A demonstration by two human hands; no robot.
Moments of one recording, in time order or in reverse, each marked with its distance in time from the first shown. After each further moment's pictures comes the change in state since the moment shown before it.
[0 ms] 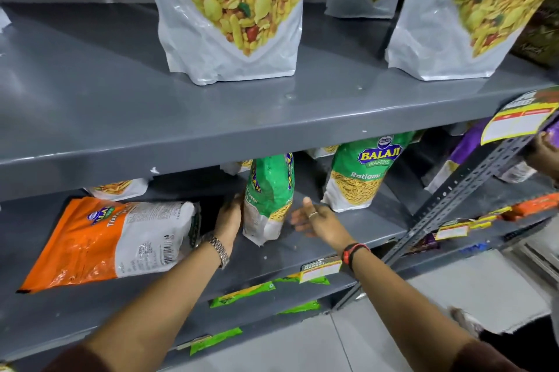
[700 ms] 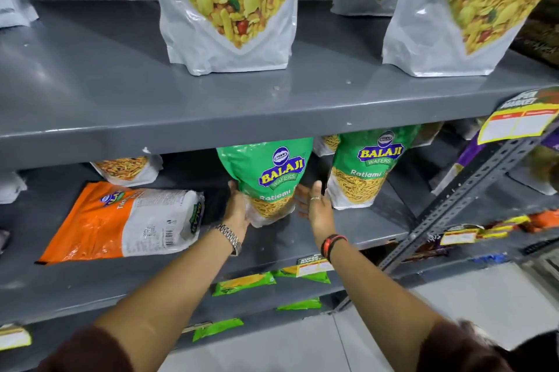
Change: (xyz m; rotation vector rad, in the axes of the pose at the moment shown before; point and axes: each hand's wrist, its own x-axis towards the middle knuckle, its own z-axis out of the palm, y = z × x) left_hand -0.042 0.025 0.030 -0.480 -0.009 -0.076; right_hand 0.004 -0.008 0.016 0.369 0.191 -0.019
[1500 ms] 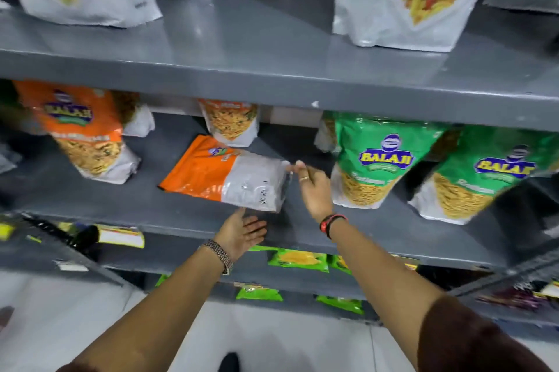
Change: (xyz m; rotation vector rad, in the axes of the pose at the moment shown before) left_hand -0.067 0.007 -0.176 0.019 0.157 -0.179; right_hand -0.041 0.007 0.138 -0.457 -0.288 -0.441
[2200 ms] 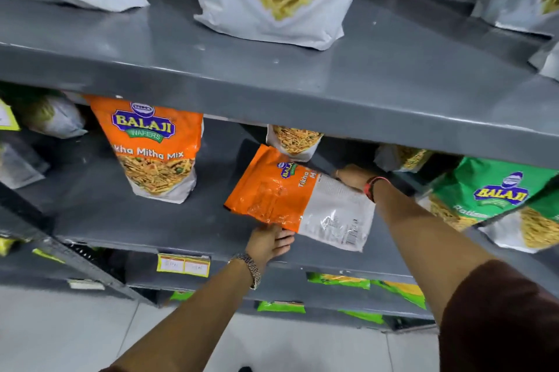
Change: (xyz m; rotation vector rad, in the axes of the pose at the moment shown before) left_hand 0.038 0.081 -0.131 0.109 -0.161 0.044; right_hand 0.104 -0.065 0.111 -0.654 -0.310 0.418
